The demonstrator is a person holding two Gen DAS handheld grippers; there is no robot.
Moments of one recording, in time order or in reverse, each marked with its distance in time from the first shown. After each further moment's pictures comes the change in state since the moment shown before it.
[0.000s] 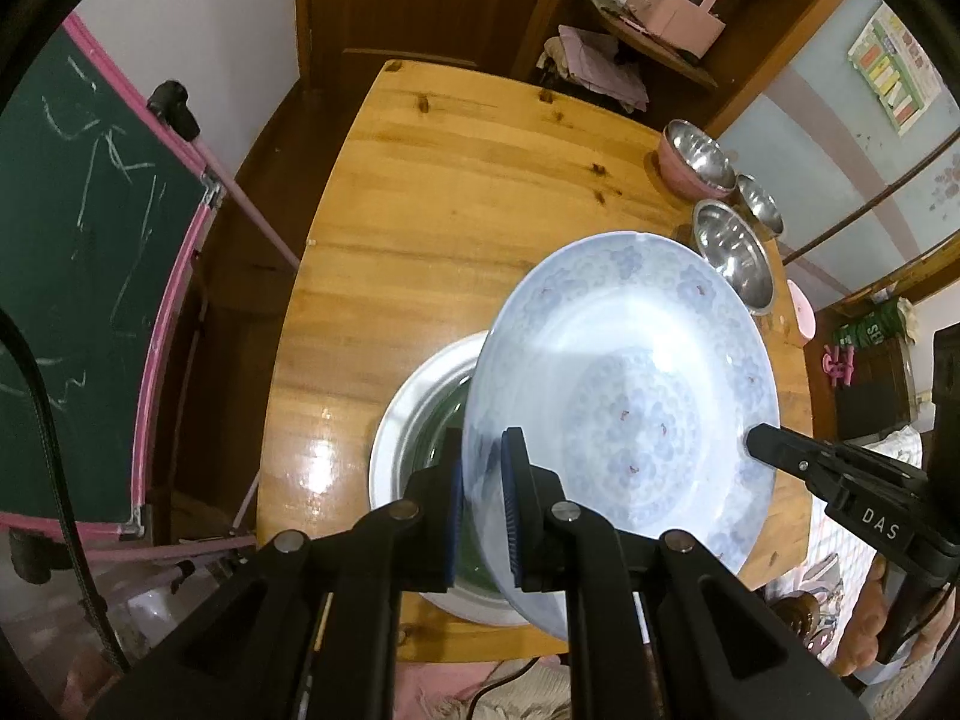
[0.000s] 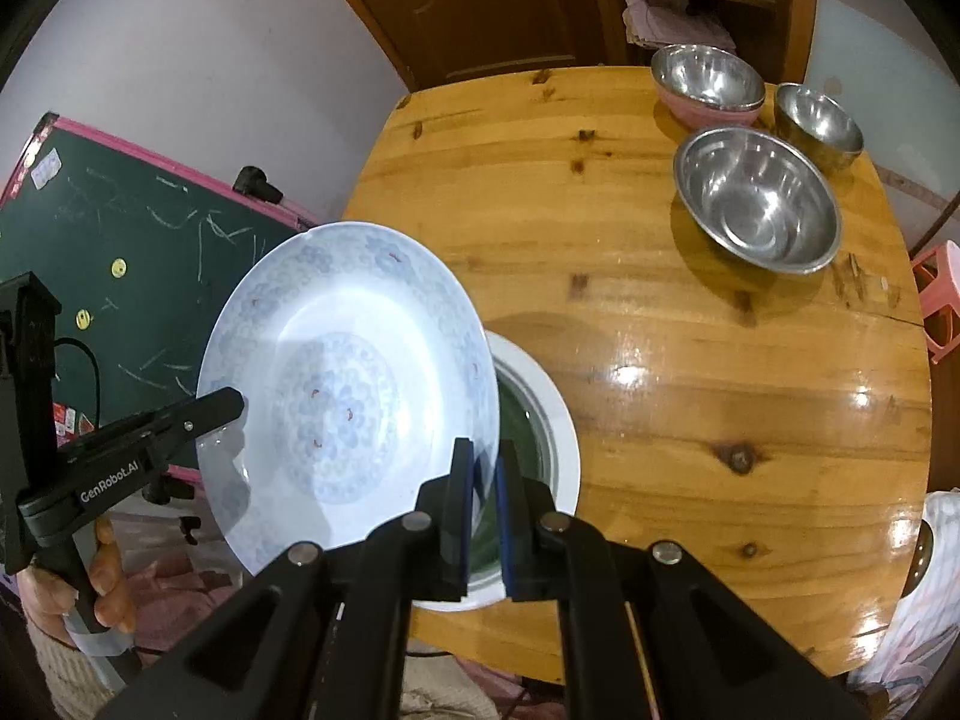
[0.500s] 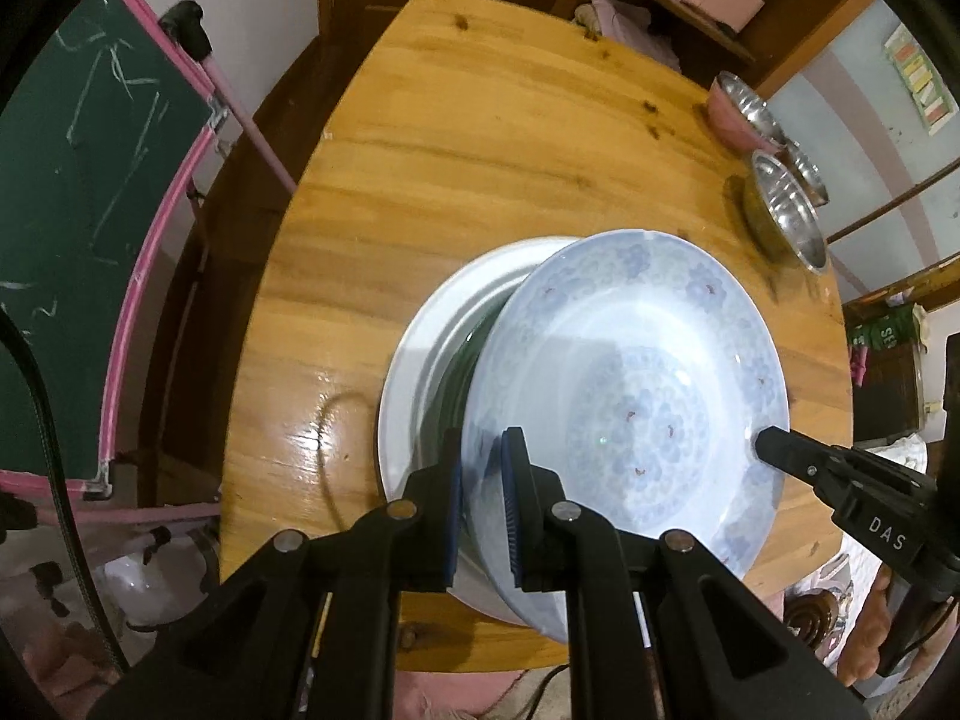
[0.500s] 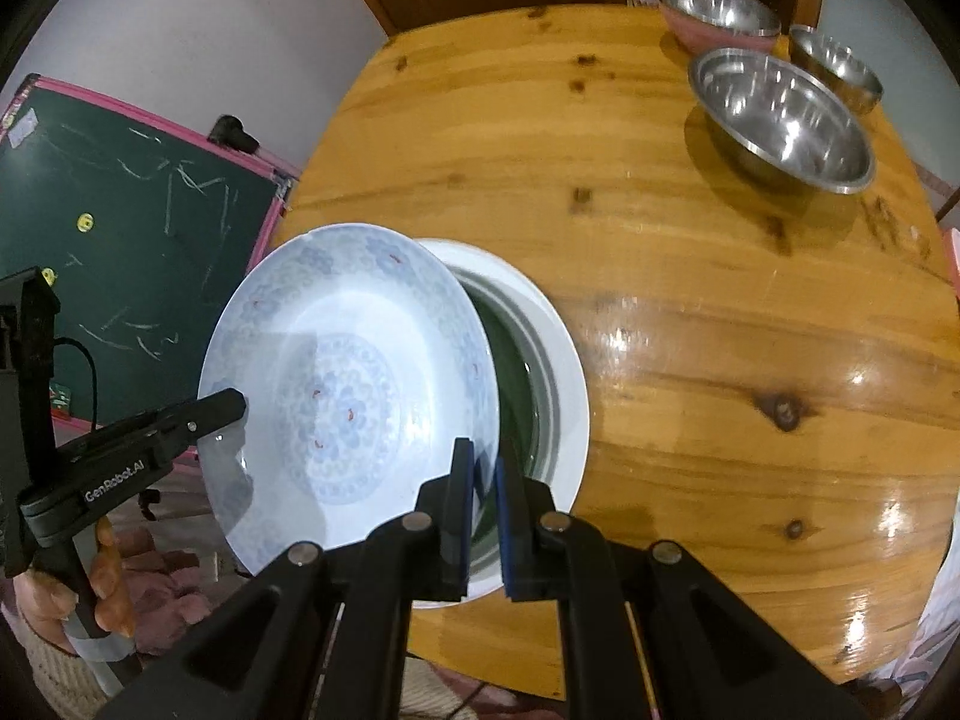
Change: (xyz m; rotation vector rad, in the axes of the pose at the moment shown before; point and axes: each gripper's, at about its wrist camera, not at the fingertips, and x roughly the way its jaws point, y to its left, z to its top) left arm 0.070 0.027 -0.037 -0.057 0.065 0.011; right arm 0.065 -0.010 -0.036 -0.004 0.063 -0.029
